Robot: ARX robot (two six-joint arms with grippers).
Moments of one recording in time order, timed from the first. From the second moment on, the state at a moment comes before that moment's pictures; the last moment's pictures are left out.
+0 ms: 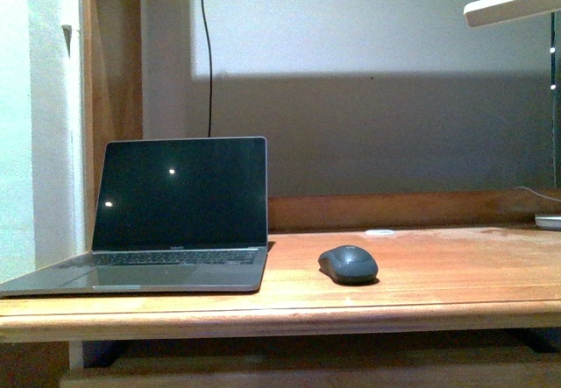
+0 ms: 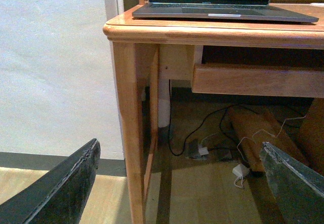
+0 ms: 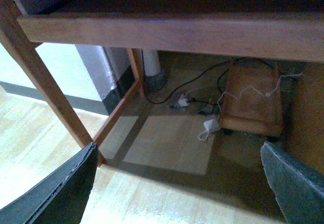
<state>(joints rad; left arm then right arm) -0.01 0.00 0.01 0.00 0.00 0.00 0.16 0.40 0.08 0.13 -0.34 0.11</state>
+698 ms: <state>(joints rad) -0.01 0.00 0.01 0.00 0.00 0.00 -0.04 -0.01 0.00 -0.02 -0.19 0.04</state>
